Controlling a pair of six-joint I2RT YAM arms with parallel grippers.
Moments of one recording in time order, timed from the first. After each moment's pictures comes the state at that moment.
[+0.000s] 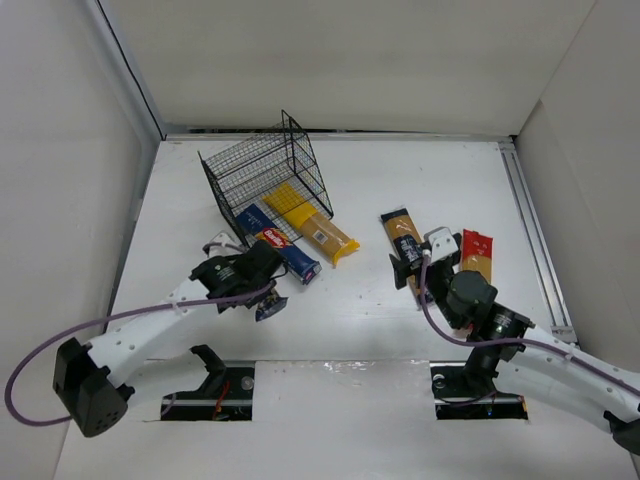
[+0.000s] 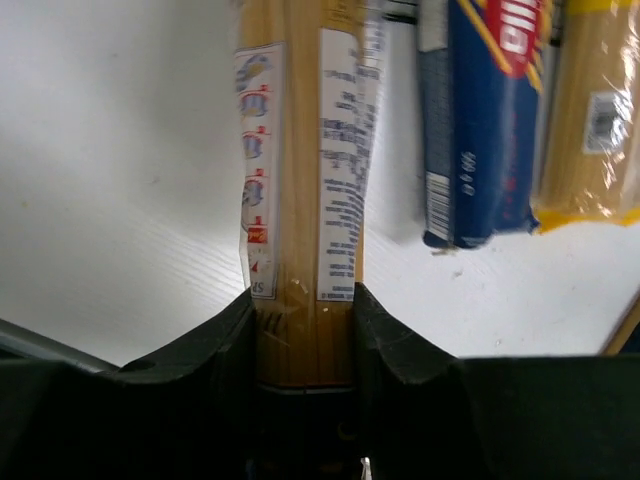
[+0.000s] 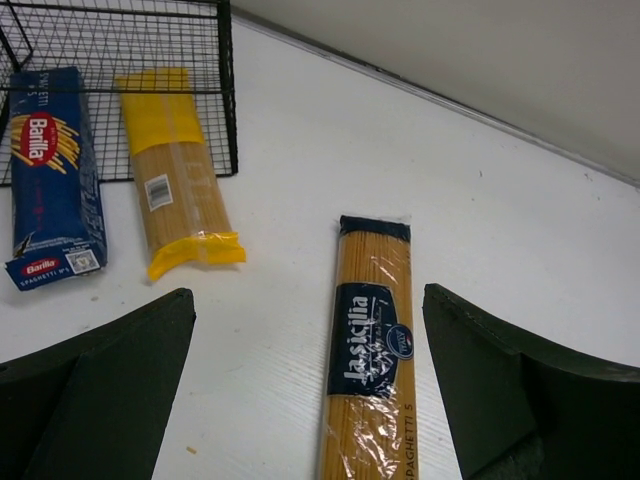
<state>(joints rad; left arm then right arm) -0.75 0.96 0.79 -1.02 -0.47 -1.46 0.96 0.60 0.46 0.08 0.58 -0.12</state>
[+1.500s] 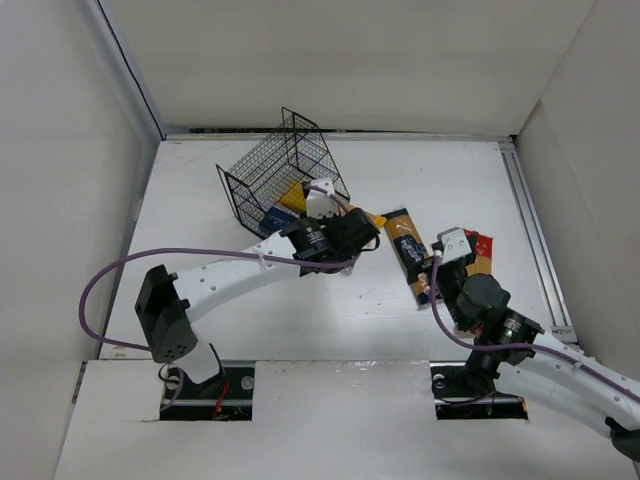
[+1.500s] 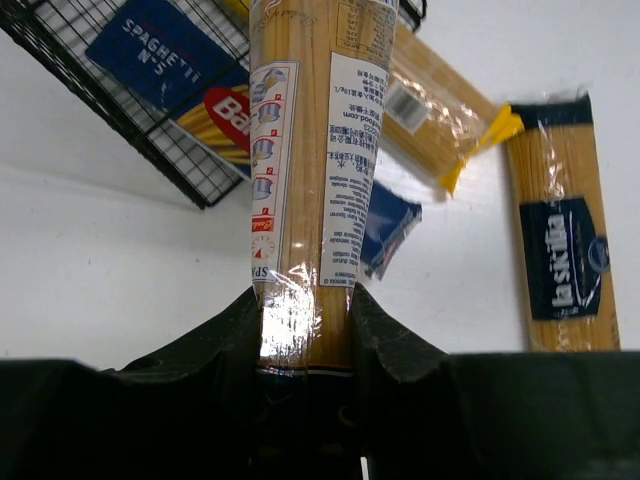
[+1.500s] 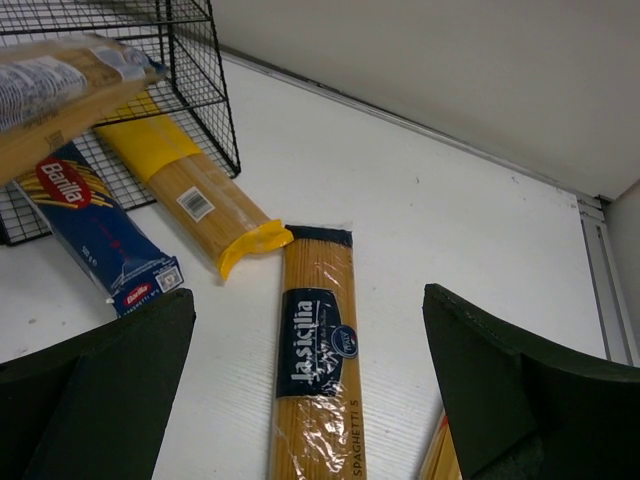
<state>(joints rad) -1.08 1.58 1.46 -0.94 -0.80 -1.08 0.94 0.53 0.46 0.05 0.67 -0.20</state>
